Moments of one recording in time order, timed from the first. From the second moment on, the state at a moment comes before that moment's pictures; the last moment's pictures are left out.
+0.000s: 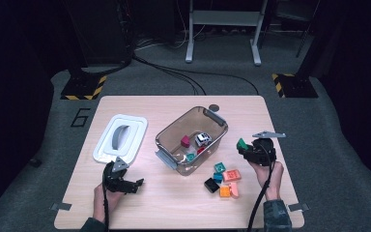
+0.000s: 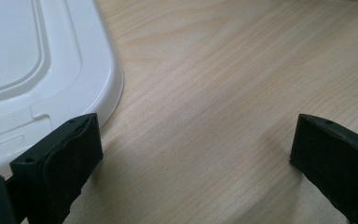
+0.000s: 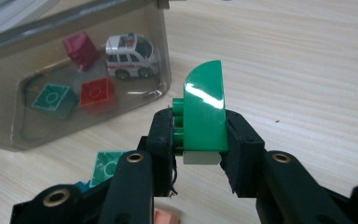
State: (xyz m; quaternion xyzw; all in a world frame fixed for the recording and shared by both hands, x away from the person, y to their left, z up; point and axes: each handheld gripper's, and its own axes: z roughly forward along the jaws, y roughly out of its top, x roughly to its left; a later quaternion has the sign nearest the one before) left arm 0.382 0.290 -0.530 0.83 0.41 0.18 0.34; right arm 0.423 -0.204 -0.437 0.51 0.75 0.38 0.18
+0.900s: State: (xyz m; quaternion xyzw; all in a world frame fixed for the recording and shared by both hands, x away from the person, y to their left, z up) left arm 0.382 0.290 -0.530 0.83 0.41 0.18 0.35; right arm 0.458 -0.188 -0.373 0.50 0.75 0.39 0.22
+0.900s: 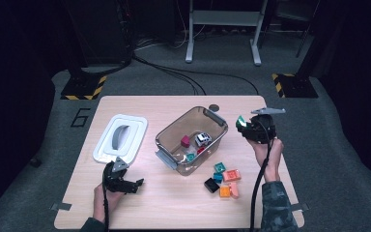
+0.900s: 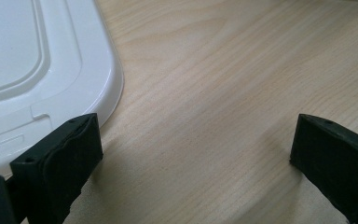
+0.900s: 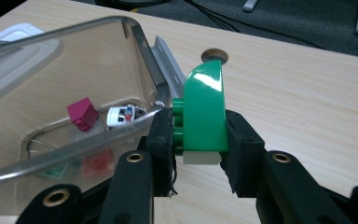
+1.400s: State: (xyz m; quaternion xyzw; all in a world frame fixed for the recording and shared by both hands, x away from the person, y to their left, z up) left arm 0.382 0.290 -0.530 0.82 0.41 0.18 0.35; right arm 0.471 -0.146 -0.351 0.46 0.77 0.39 0.21
